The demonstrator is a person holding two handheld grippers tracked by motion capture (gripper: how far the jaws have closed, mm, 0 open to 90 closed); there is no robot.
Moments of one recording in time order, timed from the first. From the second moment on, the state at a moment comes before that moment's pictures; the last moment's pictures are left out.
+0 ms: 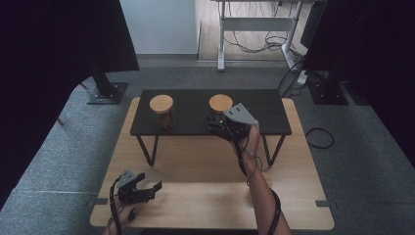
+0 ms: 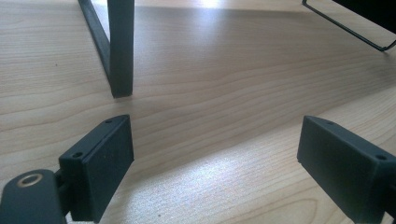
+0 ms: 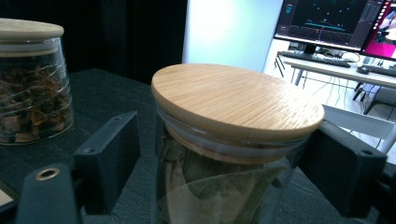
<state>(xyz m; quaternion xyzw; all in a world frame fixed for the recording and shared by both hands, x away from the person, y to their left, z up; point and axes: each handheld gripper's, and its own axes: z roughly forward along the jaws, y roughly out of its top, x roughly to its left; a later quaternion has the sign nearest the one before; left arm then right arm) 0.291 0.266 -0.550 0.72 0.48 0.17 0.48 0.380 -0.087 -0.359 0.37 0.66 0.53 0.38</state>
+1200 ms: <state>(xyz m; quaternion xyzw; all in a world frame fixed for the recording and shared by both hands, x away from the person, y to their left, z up) 0.289 0.264 -0.549 0.72 0.48 0.19 0.47 0.325 -0.110 -0.370 0.34 0.65 0.58 0.35</state>
